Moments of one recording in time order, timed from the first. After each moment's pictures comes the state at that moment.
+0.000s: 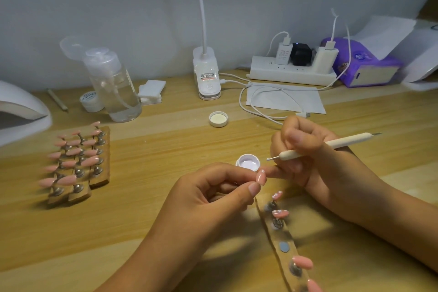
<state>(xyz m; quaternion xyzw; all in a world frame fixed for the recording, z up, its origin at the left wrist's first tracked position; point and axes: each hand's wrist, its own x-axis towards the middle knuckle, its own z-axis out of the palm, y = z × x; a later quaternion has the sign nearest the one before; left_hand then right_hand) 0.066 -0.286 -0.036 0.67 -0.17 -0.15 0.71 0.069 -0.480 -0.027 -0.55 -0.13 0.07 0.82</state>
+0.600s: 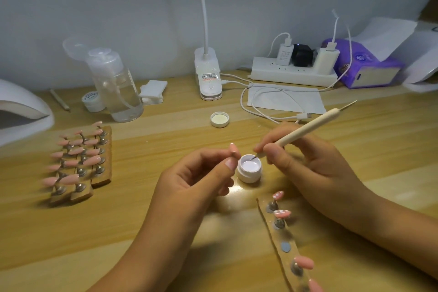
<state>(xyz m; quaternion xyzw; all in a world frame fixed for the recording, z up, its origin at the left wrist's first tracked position) 0.074 -0.281 -0.043 0.62 -0.11 -0.08 0.77 0.069 -0.476 -0.038 -0.82 -0.19 -0.15 0.52</state>
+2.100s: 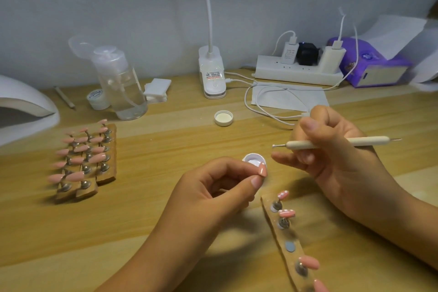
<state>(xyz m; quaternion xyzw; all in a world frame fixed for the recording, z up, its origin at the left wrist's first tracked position) 0.068 -0.285 -0.037 0.65 -0.17 -0.15 0.73 0.071 -0.483 -0.030 -0.57 -0.11 -0.04 0.81</state>
